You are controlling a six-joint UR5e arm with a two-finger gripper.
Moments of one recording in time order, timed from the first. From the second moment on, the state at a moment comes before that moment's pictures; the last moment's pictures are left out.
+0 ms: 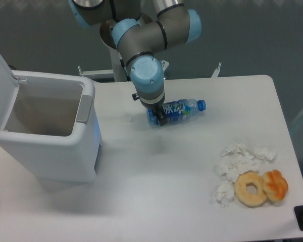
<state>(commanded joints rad) 2.42 -1.77 -1.95 -1.21 1.77 1.54</state>
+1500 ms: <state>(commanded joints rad) 2.43 -1.85 -1.95 -1.21 1.77 1.54</state>
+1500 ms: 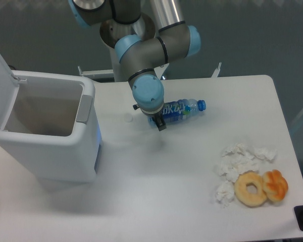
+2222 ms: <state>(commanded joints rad) 2.43 -1.88 -1.94 -1.20 1.80 1.53</state>
